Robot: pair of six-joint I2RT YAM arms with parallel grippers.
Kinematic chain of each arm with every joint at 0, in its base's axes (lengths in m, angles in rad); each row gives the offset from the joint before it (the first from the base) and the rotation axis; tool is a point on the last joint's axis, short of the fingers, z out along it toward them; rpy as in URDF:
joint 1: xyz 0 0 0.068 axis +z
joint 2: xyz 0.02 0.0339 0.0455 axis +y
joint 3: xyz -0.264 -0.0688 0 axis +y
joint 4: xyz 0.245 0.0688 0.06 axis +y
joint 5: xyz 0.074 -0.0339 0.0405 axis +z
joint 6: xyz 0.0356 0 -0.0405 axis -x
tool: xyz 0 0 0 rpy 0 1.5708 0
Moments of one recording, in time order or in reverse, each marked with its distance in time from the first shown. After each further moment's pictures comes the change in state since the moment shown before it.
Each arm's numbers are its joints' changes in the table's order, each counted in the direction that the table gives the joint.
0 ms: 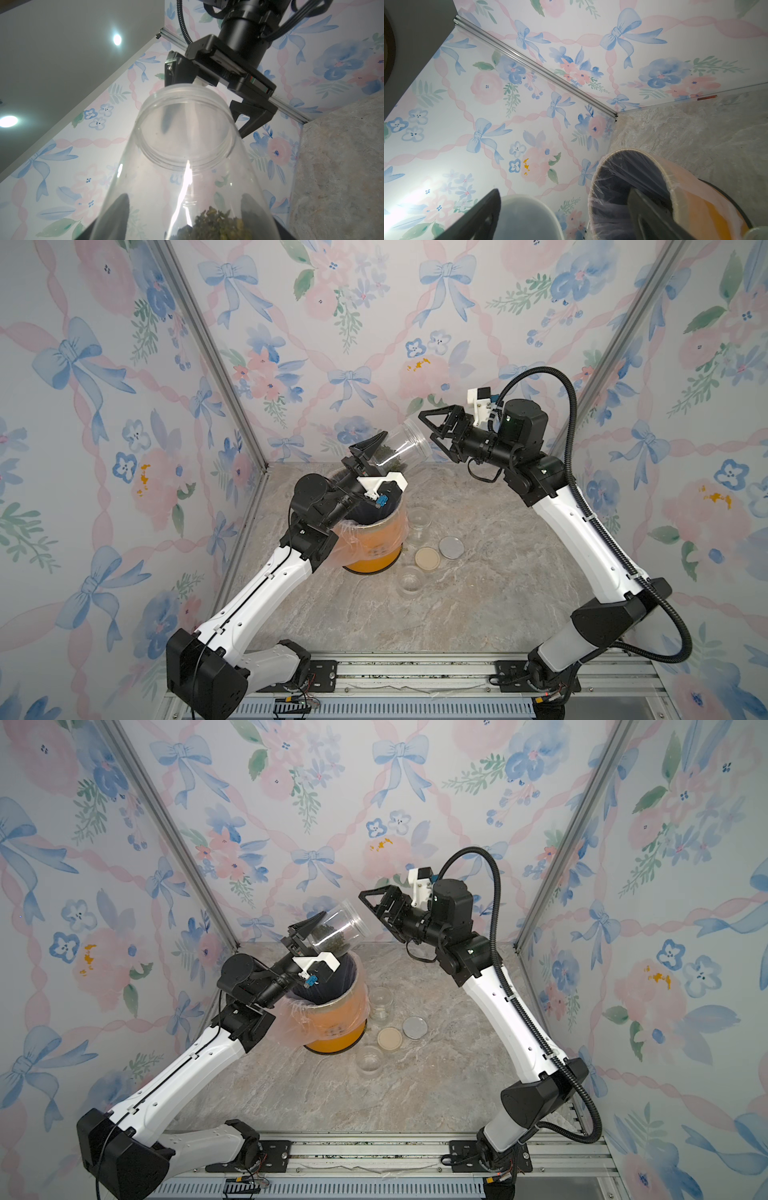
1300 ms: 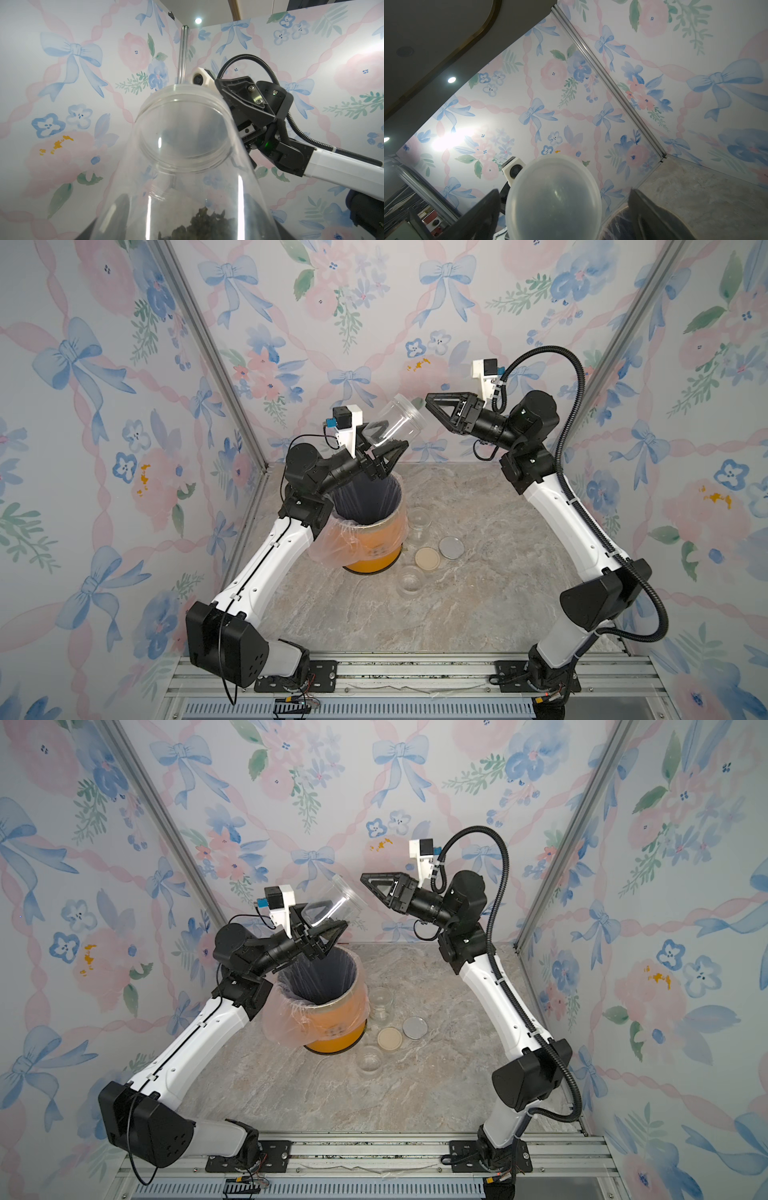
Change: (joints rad) left arm 0.156 0.168 -0.210 -0.029 -0.346 1.287; right arm -0.117 0.084 -0.005 -0.472 0.349 0.037
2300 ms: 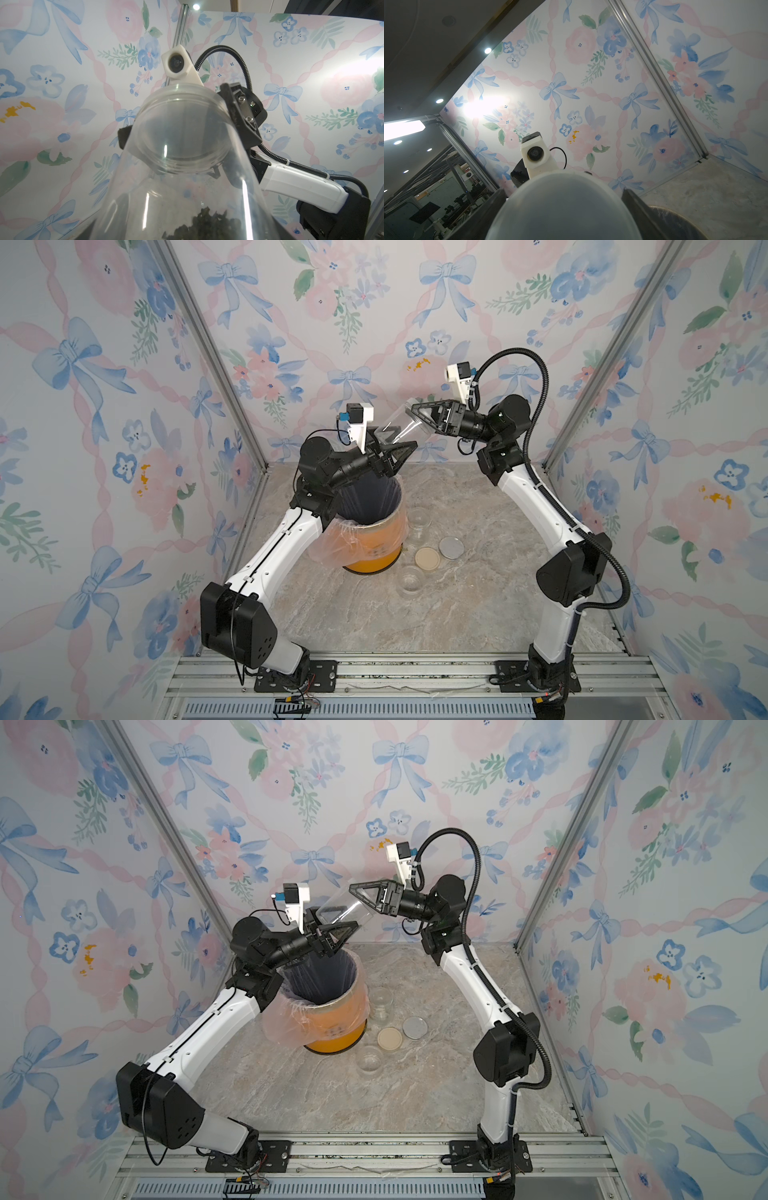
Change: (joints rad) left arm -0.017 0.105 -0.059 0.005 -0.076 0.174; right arm 0.011 0.218 -0.105 -0.296 0.251 -0.108
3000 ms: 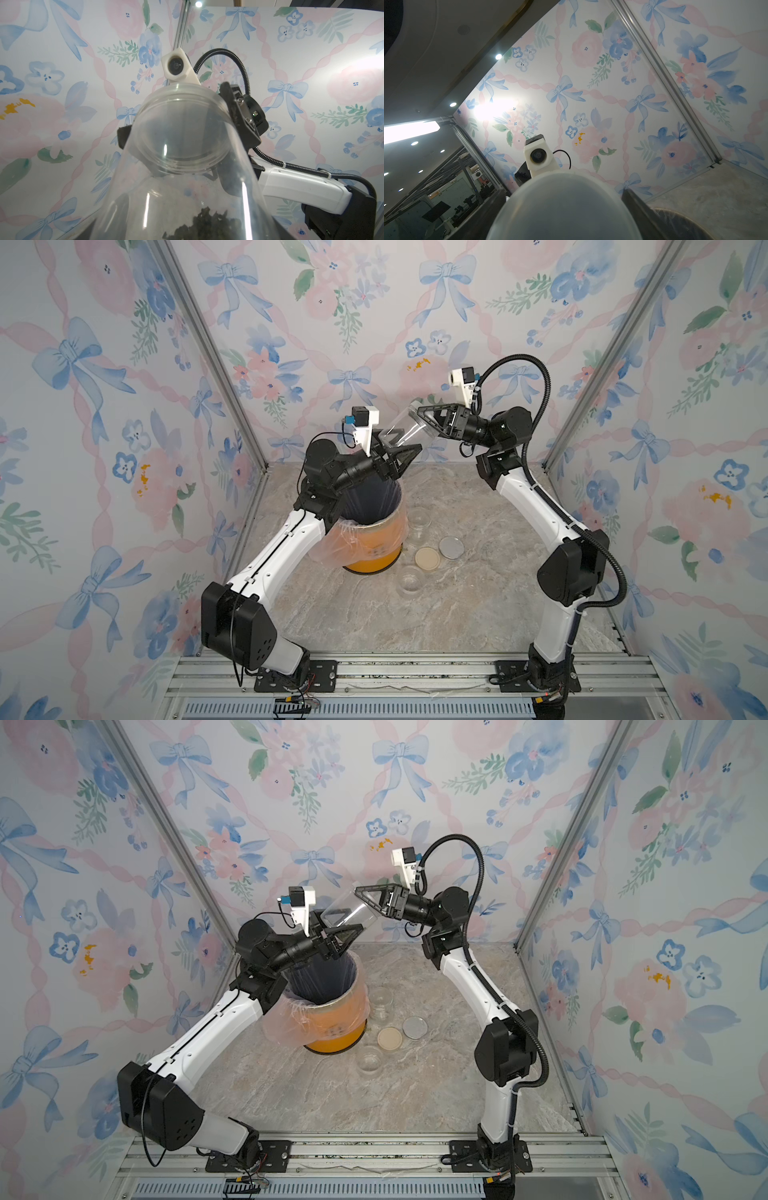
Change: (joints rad) left arm -0.029 -0.004 0.013 0.018 0.046 -0.027; right arm -0.024 0.014 0.085 -0.266 0.022 -0.177
